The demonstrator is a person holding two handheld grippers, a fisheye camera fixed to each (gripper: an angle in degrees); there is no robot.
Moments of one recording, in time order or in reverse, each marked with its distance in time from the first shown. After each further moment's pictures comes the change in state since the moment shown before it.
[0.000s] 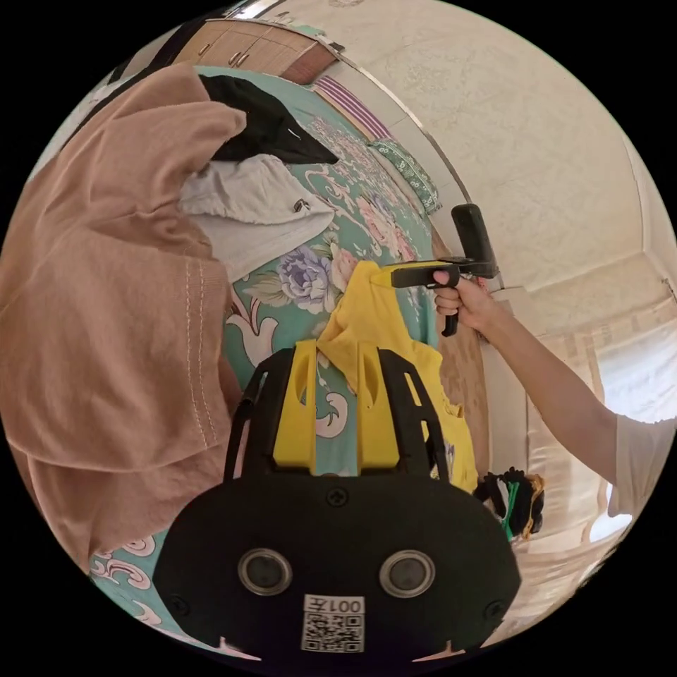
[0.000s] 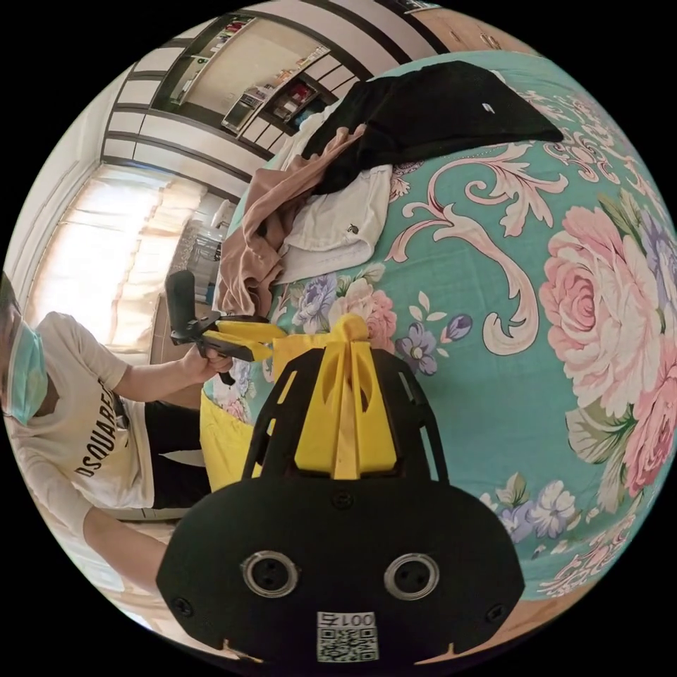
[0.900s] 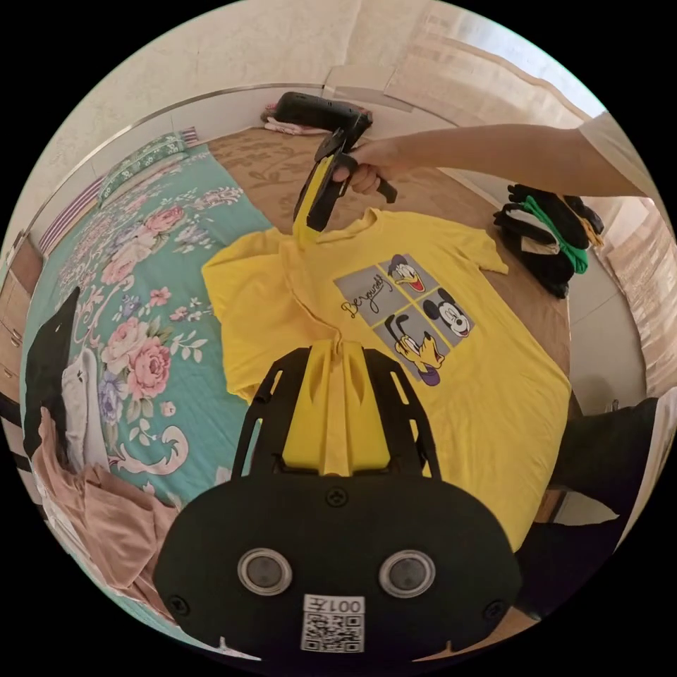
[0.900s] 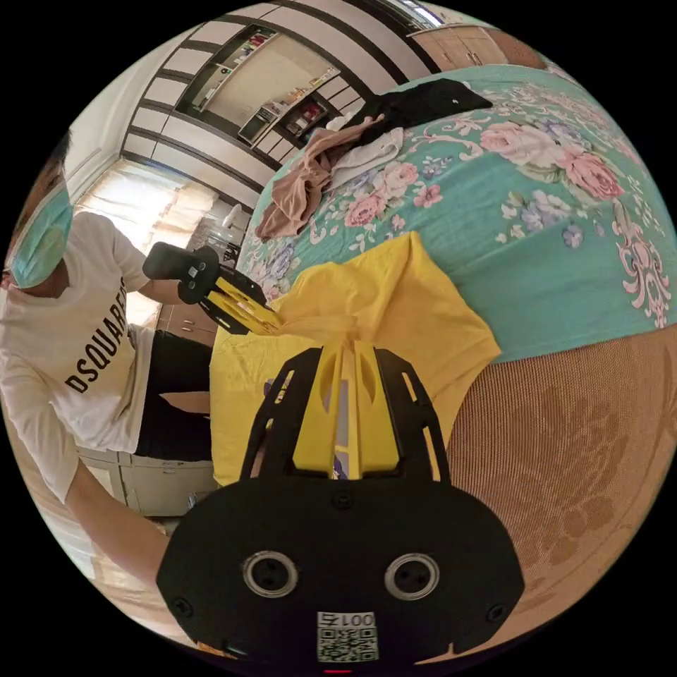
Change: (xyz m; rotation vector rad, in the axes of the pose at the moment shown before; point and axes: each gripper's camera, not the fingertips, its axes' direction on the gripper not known) left arm 0.142 0.211 0.179 -0.412 -0.138 1.073; right arm -0.080 0.303 0.008 0.079 0.028 0.009
